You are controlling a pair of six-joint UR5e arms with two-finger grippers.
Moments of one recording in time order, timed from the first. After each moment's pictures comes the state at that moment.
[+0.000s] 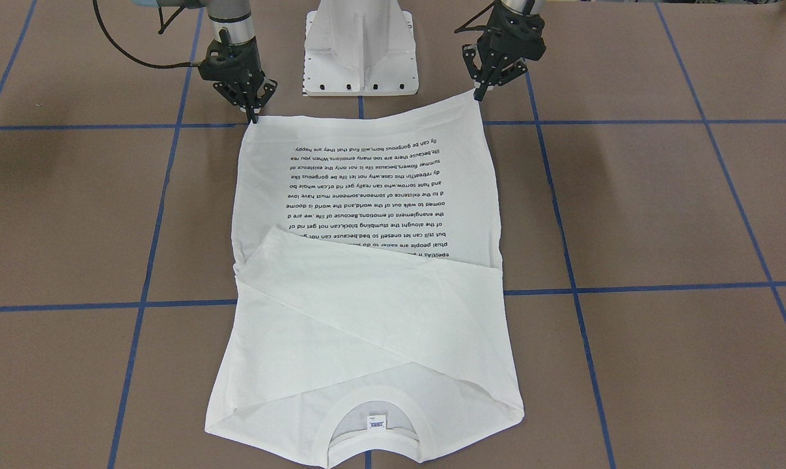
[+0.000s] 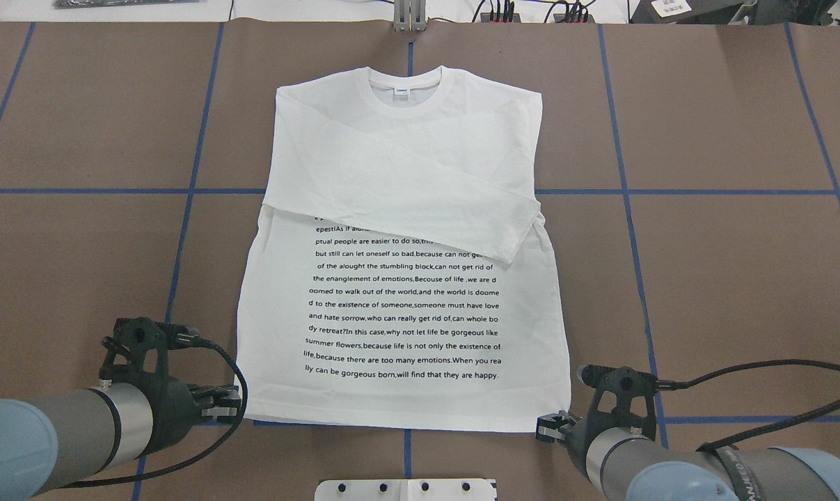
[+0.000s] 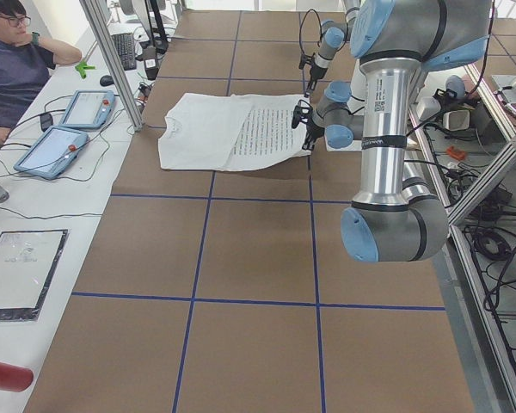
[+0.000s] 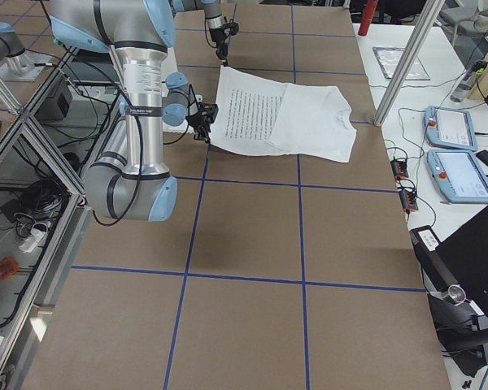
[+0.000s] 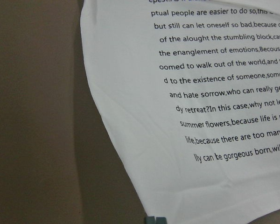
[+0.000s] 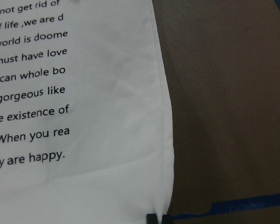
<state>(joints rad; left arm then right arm) -0.16 -1.55 -2.31 -1.89 -1.47 -1.33 0.01 -1.52 2.26 -1.53 1.31 1.73</state>
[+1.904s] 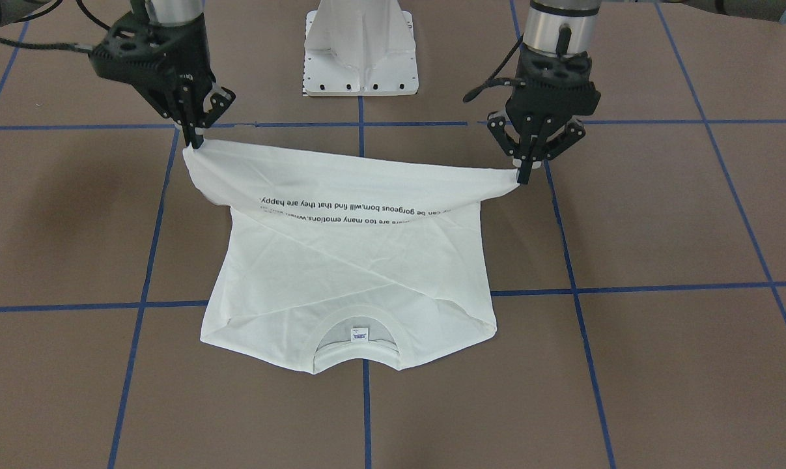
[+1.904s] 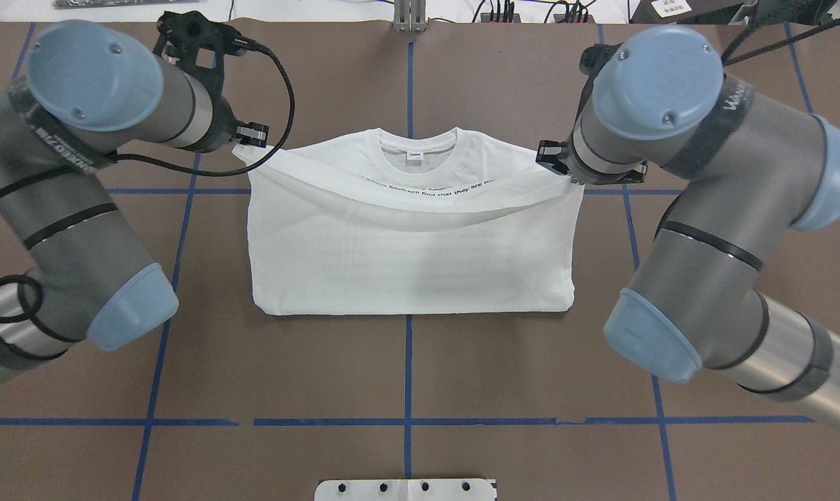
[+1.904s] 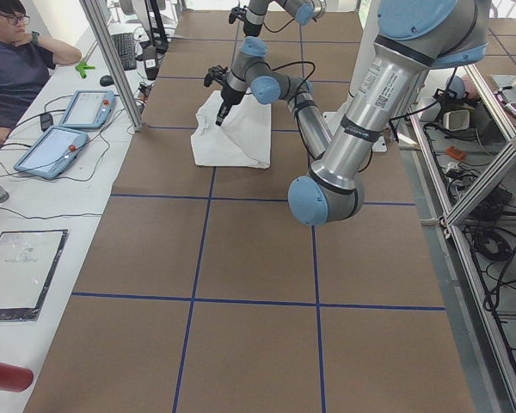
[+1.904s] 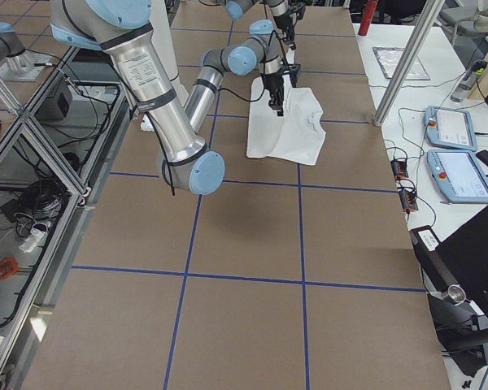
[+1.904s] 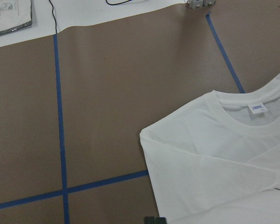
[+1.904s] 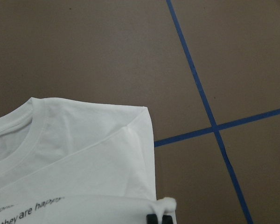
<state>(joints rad) -0.75 -2.12 -1.86 -1.61 -1.67 -0.85 0.71 -1.00 1.97 -1.89 1.70 1.29</state>
